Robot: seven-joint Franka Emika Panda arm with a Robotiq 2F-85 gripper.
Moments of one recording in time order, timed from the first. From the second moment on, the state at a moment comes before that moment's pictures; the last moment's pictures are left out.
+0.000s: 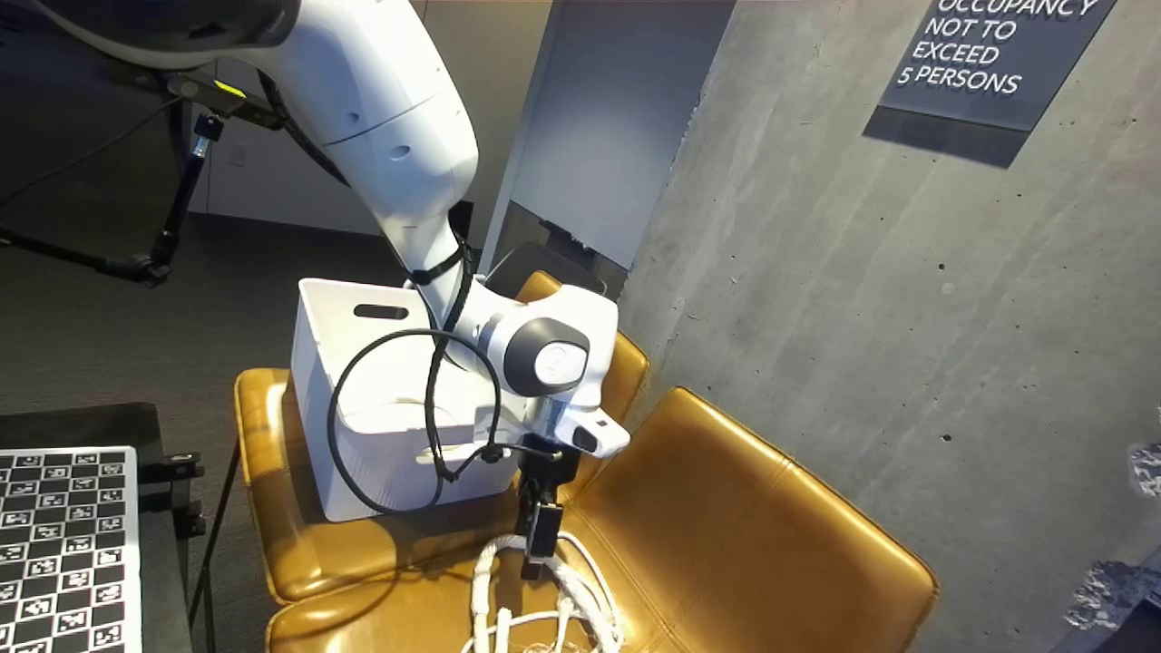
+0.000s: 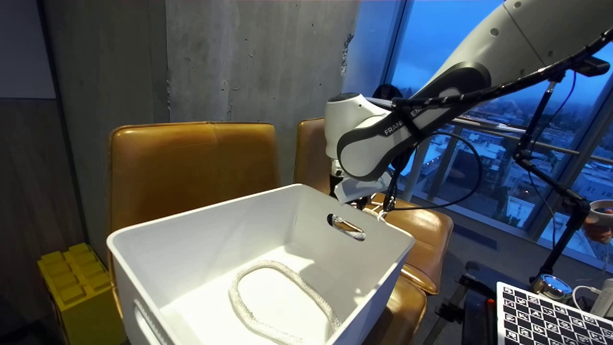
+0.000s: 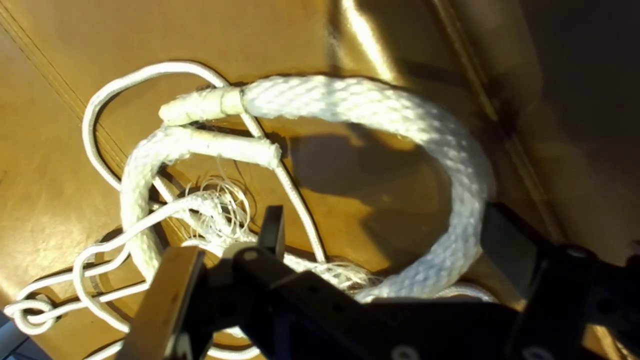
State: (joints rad) arm 0.10 0.88 -0.24 -1.54 -0.15 2.32 0.60
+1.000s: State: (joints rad) arm 0.10 0.92 -0.22 -1.47 -0.14 2.31 0.61
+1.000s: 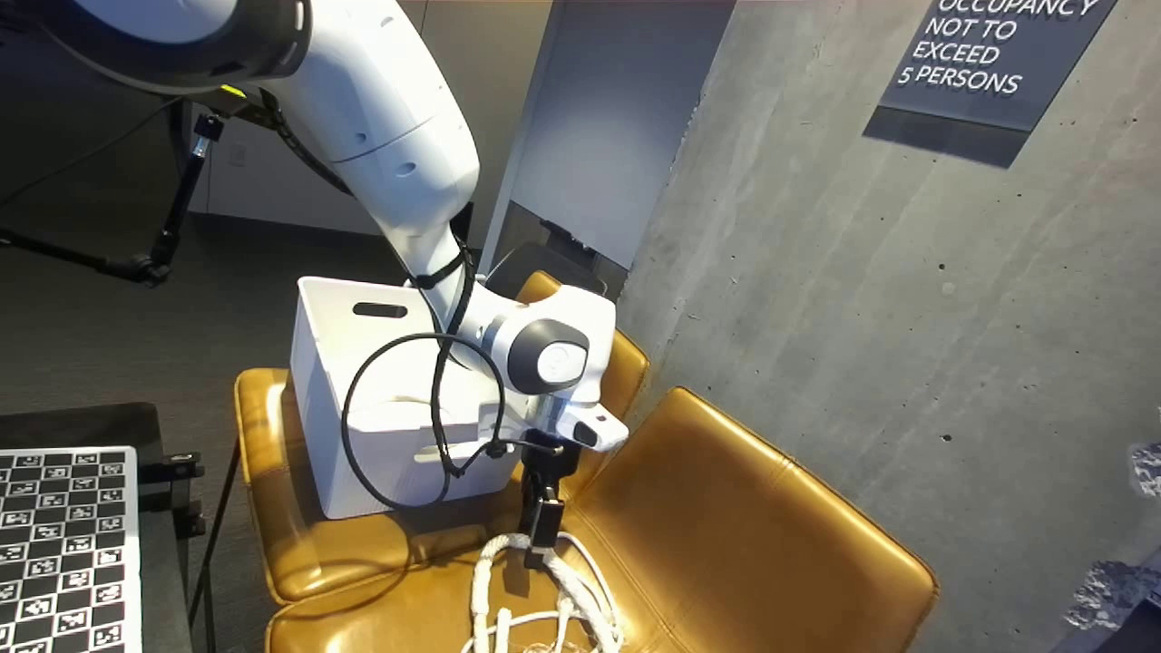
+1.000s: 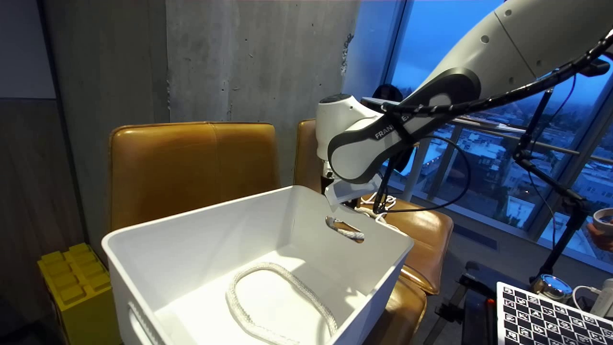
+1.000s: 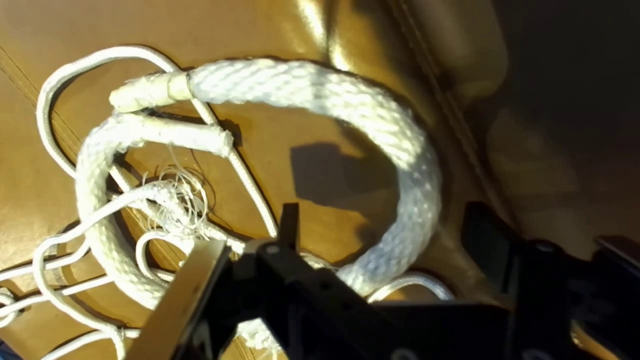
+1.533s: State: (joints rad) arm 0.09 0.92 -0.22 -1.47 -0.14 2.30 0.62
